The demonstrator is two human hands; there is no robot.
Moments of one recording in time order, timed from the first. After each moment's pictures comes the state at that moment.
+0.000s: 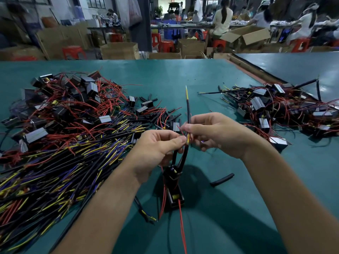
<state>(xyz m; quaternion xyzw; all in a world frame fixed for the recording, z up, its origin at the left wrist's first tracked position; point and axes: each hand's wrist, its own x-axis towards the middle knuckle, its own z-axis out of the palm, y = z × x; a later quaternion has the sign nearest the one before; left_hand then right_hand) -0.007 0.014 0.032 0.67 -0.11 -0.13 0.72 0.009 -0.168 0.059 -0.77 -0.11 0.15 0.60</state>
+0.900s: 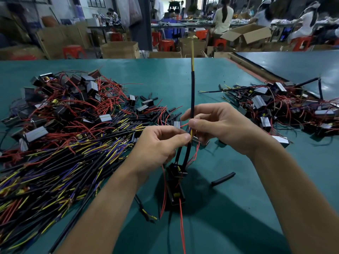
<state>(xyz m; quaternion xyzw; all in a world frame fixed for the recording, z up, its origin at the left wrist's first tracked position) -0.011 0.011 0.035 0.71 -0.14 -0.04 0.69 0.002 -0.172 0.070 -0.77 -0.21 0.04 0.60</state>
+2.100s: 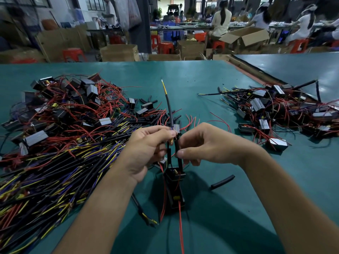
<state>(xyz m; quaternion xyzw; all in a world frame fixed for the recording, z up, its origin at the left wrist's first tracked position) -0.001 0.021 0.038 0.64 -0.02 -0.09 0.76 0.003 -0.161 0.054 -0.84 -0.27 0.16 0.45</state>
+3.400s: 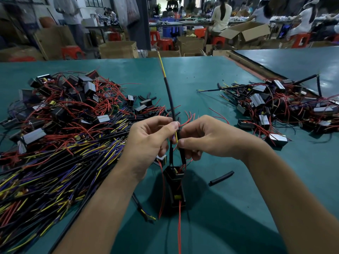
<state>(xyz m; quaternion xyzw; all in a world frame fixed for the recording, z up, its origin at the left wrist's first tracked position) -0.006 0.013 0.038 0.66 -0.12 0.03 0.75 -0.001 -0.161 0.063 -0.83 -0.24 0.15 0.48</state>
